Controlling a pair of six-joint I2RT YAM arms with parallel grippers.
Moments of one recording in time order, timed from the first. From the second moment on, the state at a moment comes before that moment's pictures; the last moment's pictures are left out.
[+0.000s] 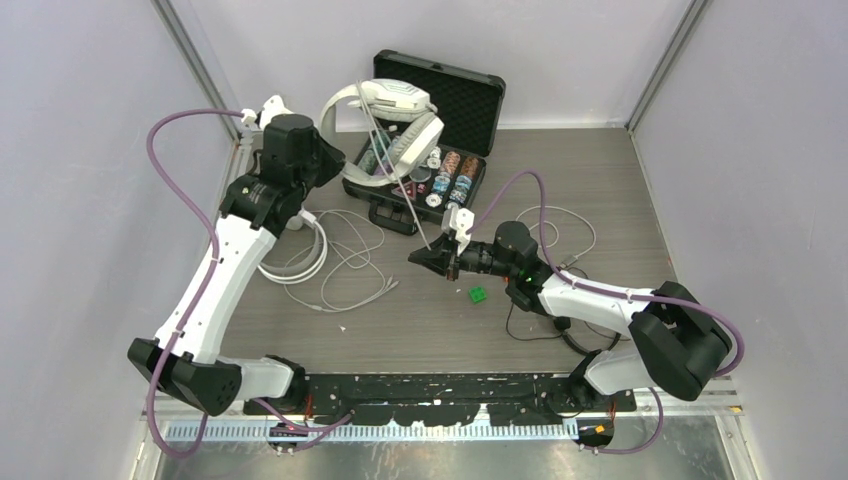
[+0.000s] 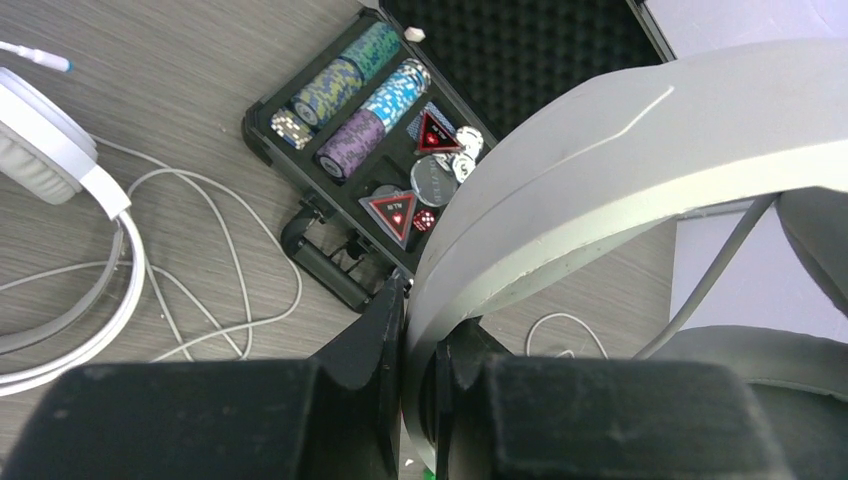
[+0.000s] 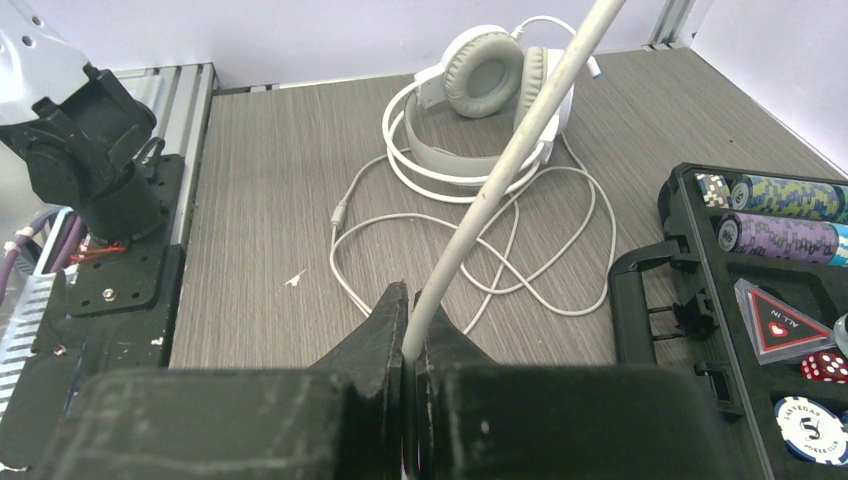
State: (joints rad) left arm -0.39 1.29 1.53 -0.67 -0.30 -0.80; right arm 0.76 1.36 0.62 0.75 -0.60 -0.03
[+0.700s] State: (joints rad) left arm -0.31 1.24 1.46 -0.62 0.00 -0.89; right arm 0.76 1.36 0.66 0.67 -0.46 -0.08
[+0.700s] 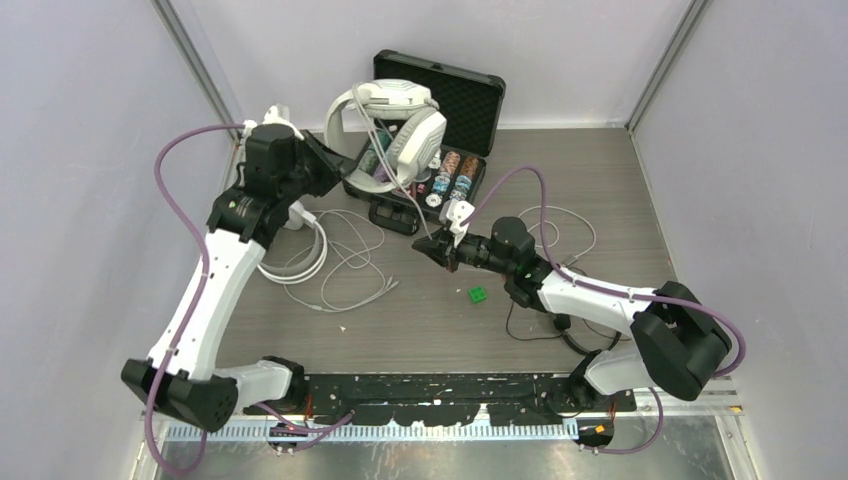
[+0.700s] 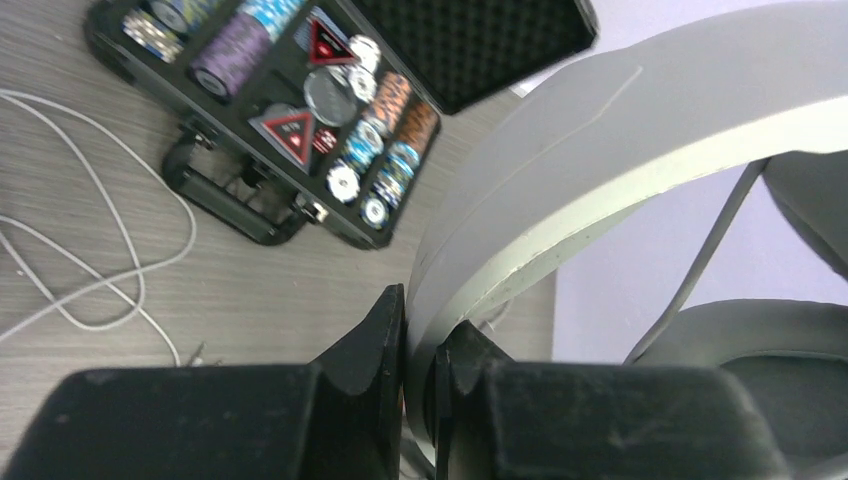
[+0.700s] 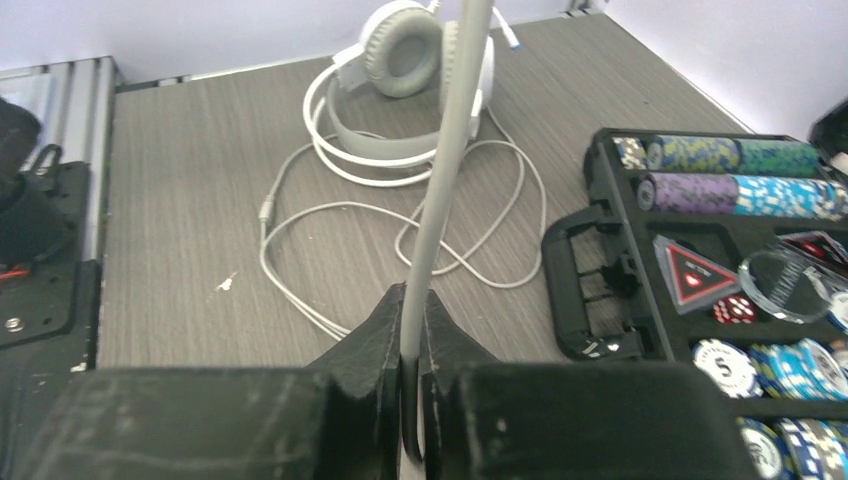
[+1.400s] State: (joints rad) left arm -0.30 1.06 1.45 -0.72 0.25 -0.90; right arm 0.72 1.58 0.58 0.98 -0.48 0.08
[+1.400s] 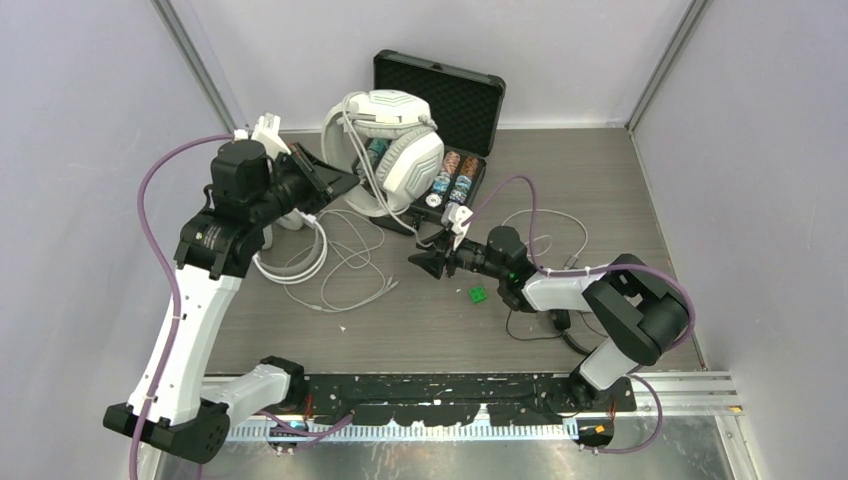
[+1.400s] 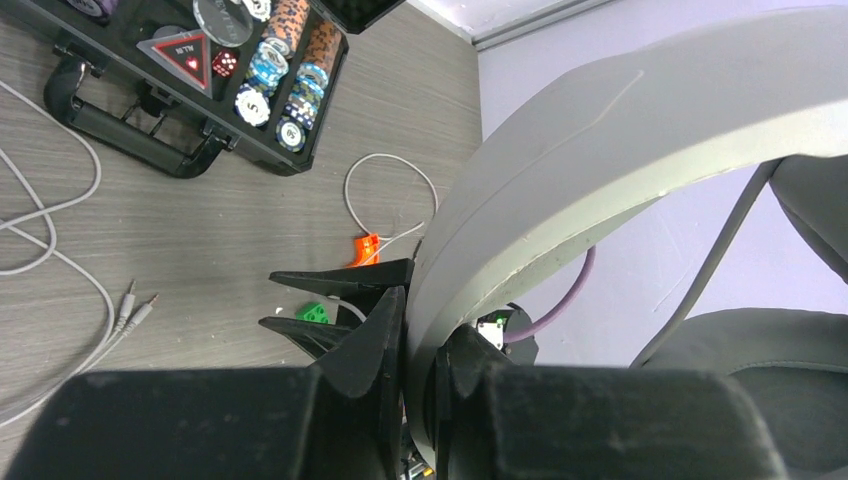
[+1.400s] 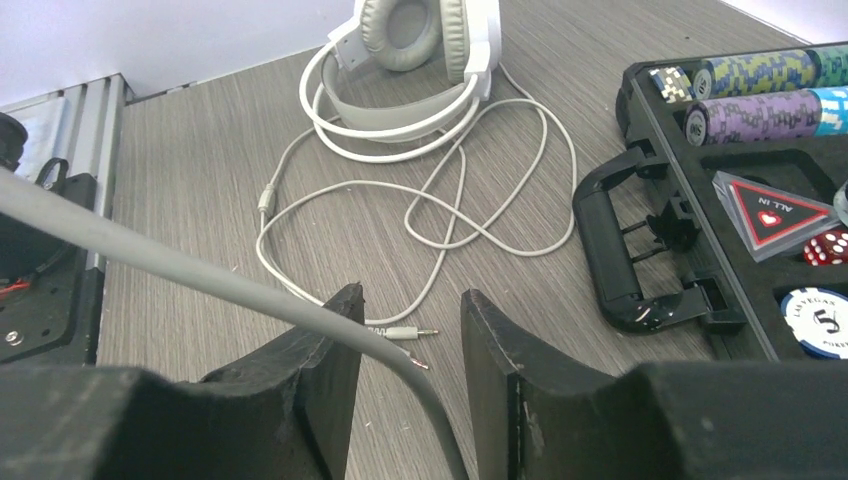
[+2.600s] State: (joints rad) left arm -0.29 1.18 1.58 -0.99 0.49 0.15; right arm 0.58 1.36 0.77 0.45 -0.37 0.18
